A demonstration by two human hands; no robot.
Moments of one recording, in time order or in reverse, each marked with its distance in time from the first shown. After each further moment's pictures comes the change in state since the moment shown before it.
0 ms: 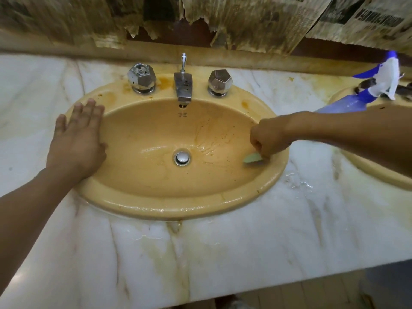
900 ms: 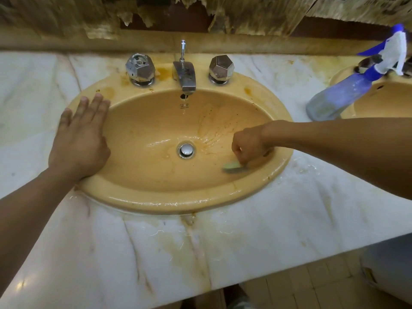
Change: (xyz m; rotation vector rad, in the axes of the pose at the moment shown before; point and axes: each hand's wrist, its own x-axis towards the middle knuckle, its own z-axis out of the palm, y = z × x) left_hand 0.005 -0.009 0.001 -0.022 0.015 0.156; right_hand 0.032 -0.056 0.013 0.222 -0.078 0.007
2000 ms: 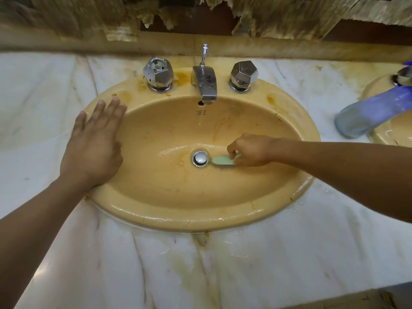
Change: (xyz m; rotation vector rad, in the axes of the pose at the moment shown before) left_hand 0.002 -0.003 0.001 -0.016 0.009 0.018; right_hand 0.068 -0.006 0.010 0.095 0.297 -0.274
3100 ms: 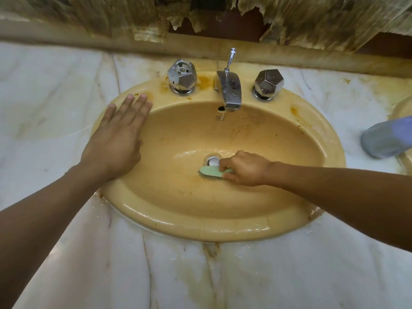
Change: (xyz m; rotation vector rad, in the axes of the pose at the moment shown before) left_hand 0.011 -0.004 0.000 0.047 -0.047 0.088; right_hand 0.032 -0.038 0.028 0.063 0.135 -0.151
